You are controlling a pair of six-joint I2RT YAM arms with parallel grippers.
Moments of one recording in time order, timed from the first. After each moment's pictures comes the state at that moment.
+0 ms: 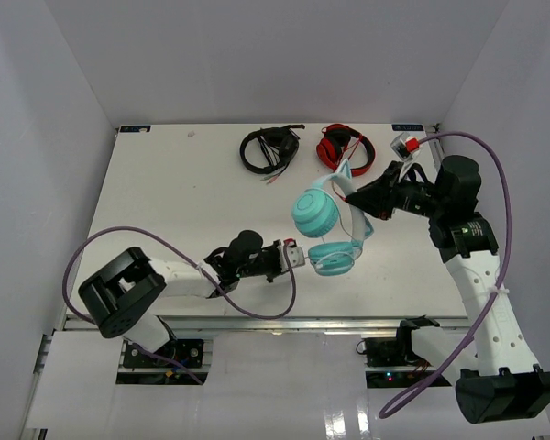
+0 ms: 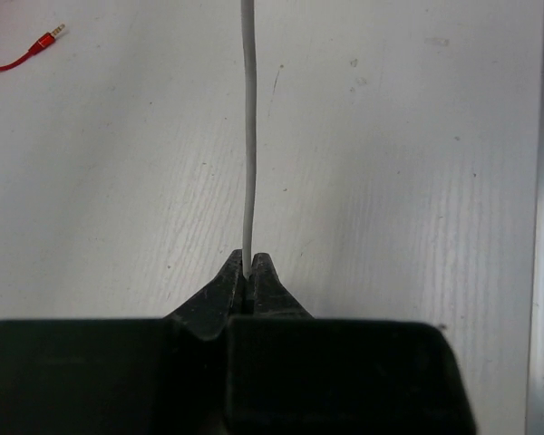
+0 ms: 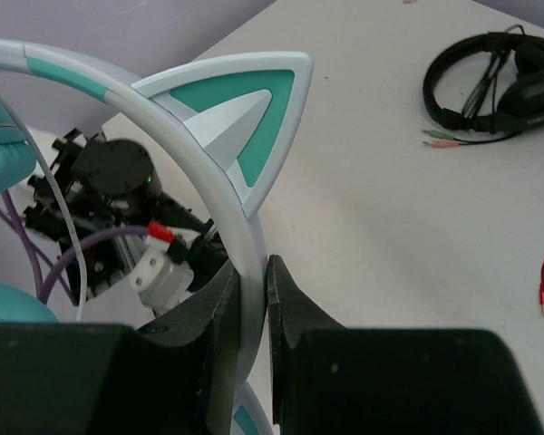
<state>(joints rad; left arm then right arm) -0.89 1.52 0.55 0.58 0.36 0.42 0.15 0.94 1.07 -0.36 -0.96 0.10</state>
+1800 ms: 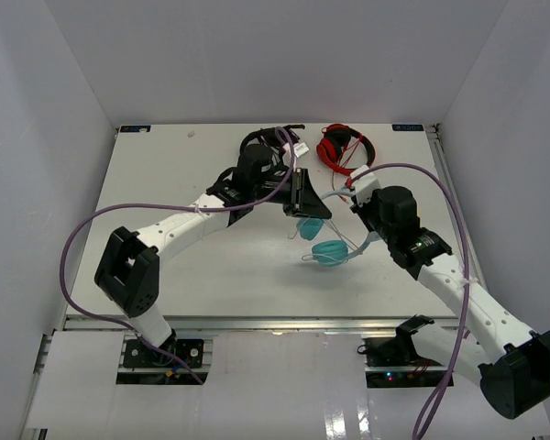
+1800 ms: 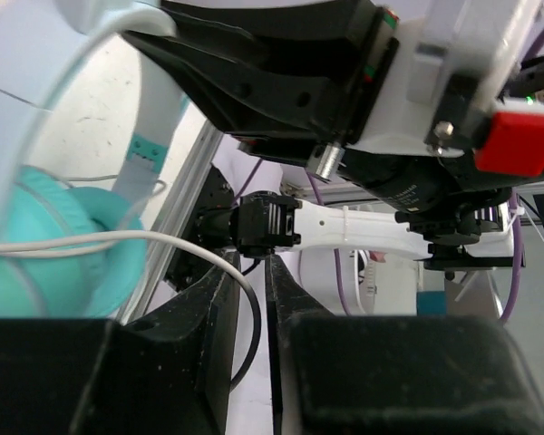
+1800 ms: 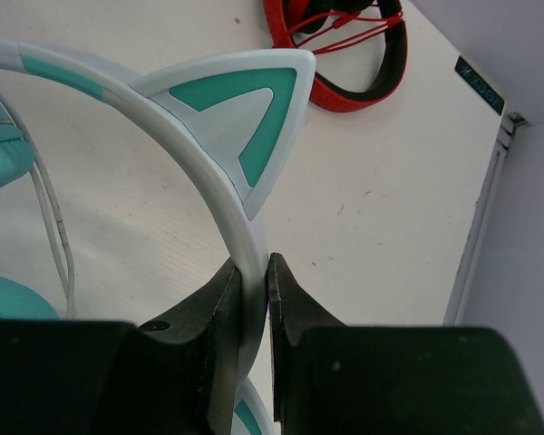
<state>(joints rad) -0.70 1.67 1.31 0.05 0.85 -0.92 0.49 0.98 0.78 -0.24 0.17 -0.39</state>
